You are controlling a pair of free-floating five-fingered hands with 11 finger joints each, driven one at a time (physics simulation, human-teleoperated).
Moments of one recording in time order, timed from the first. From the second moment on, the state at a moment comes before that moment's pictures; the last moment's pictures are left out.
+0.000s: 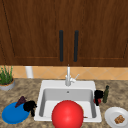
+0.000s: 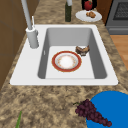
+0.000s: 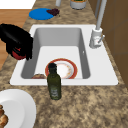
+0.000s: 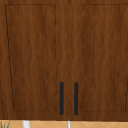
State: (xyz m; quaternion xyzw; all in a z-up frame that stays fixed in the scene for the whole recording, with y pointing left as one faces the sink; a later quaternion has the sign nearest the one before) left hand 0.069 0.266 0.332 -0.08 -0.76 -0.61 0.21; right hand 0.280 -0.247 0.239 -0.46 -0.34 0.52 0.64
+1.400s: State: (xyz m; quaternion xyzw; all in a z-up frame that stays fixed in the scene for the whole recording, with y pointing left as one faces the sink) left hand 0.069 0.266 0.332 -0.08 -0.76 -0.61 0.21; right hand 0.350 -0.041 0.124 -0.46 -0.35 0.51 0.63
